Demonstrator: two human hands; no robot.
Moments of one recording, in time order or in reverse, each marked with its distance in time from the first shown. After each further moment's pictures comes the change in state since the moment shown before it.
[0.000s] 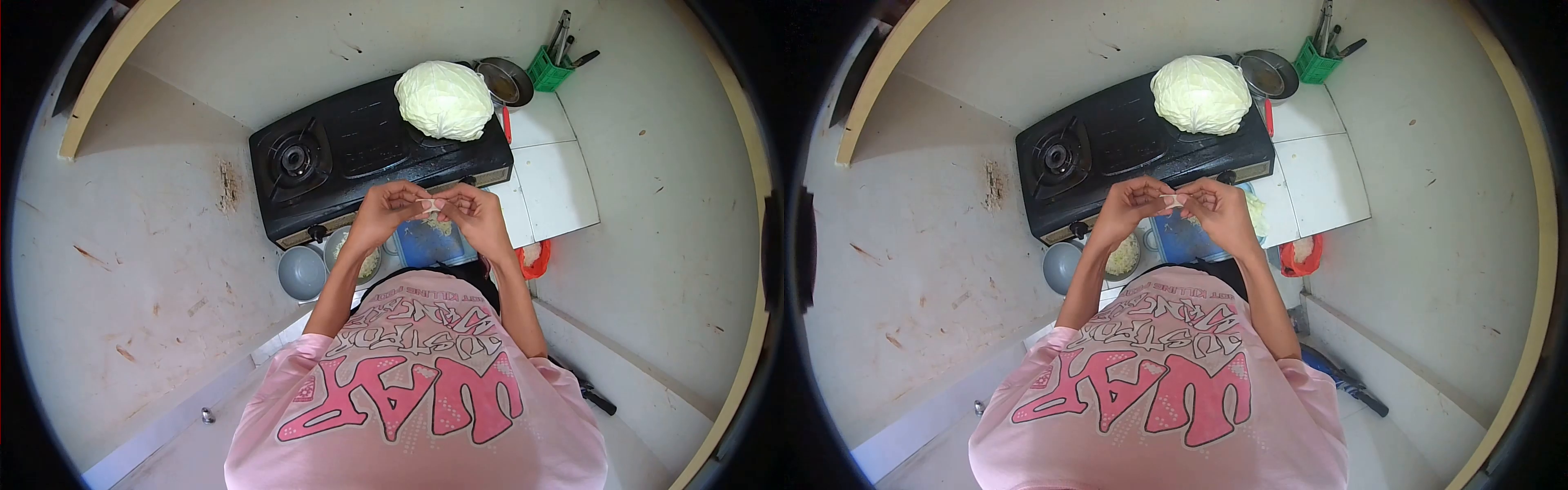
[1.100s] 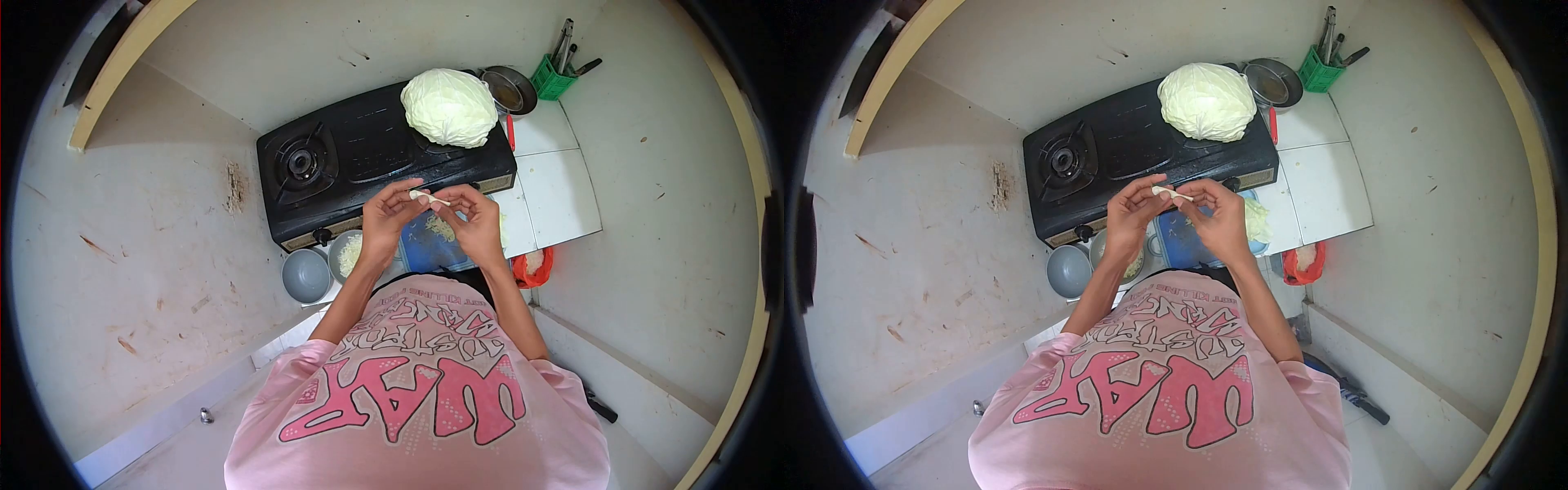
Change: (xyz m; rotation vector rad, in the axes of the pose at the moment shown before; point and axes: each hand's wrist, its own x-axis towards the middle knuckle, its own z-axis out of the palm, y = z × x) left_hand -0.008 -0.017 0.018 -0.313 0.247 0.162; right_hand 0.001 0.010 0.020 0.029 0.128 -0.191
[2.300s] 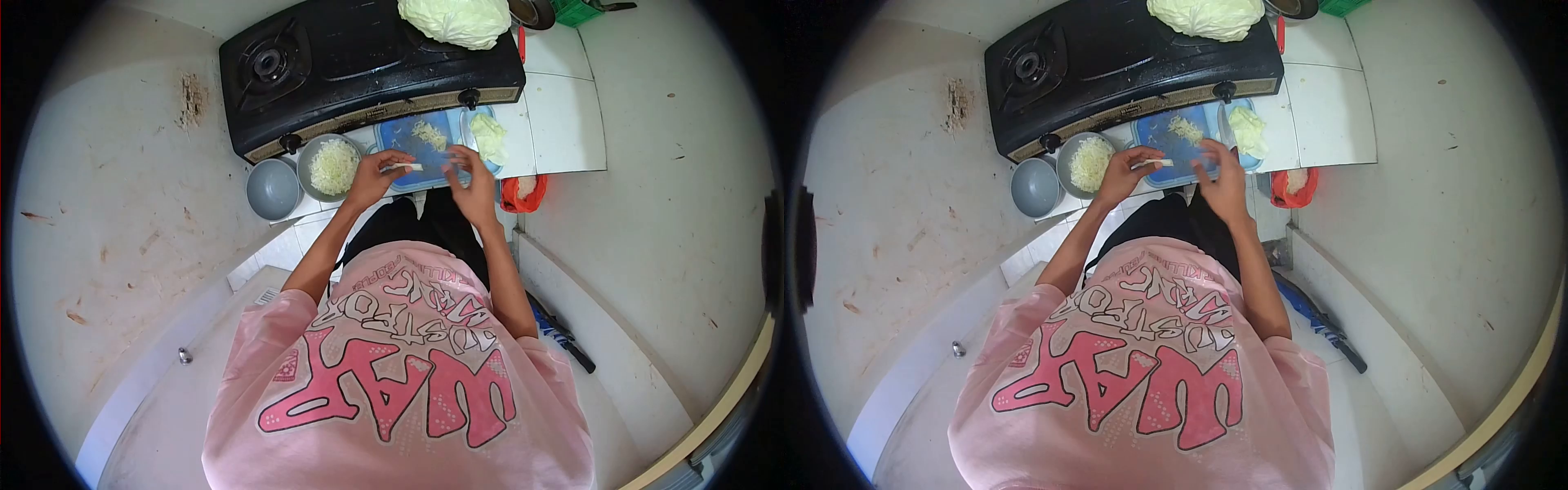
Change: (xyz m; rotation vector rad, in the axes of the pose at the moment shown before) left_hand -0.048 -0.148 -0.079 0.450 -0.140 -0.159; right_hand -0.091 0.119 -0.047 -0.555 0.015 0.025
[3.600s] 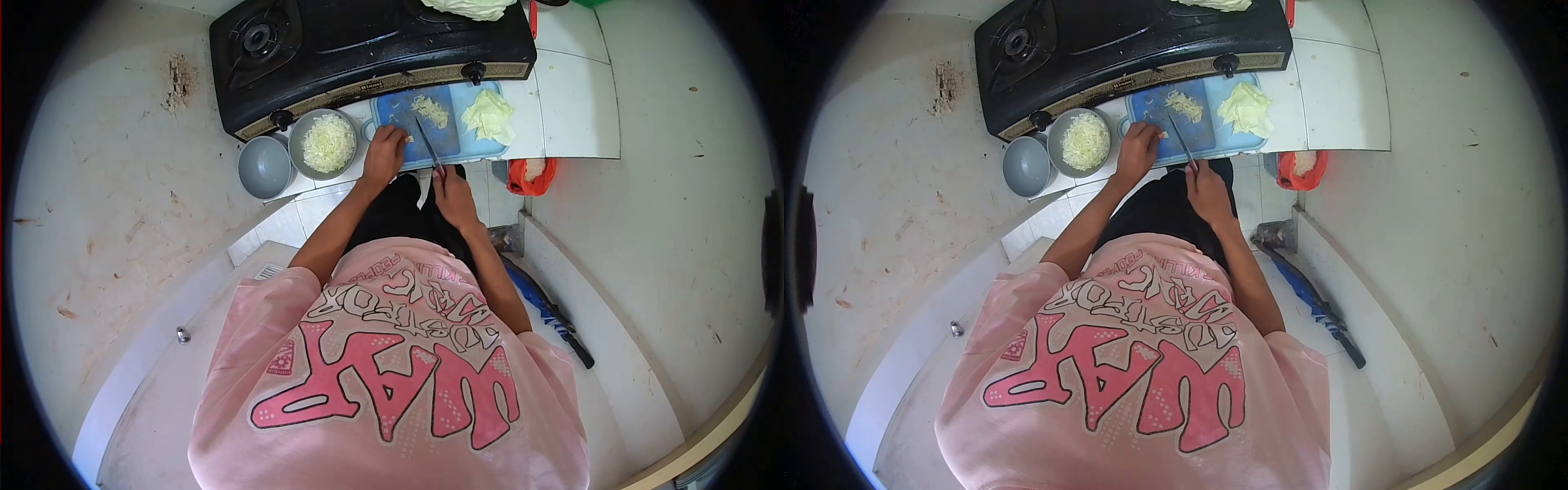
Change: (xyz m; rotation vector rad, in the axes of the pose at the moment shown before) left_hand 0.025 -0.080 0.031 0.766 0.328 0.421; right_hand -0.063 0.073 0.041 -0.161 -0.227 0.154
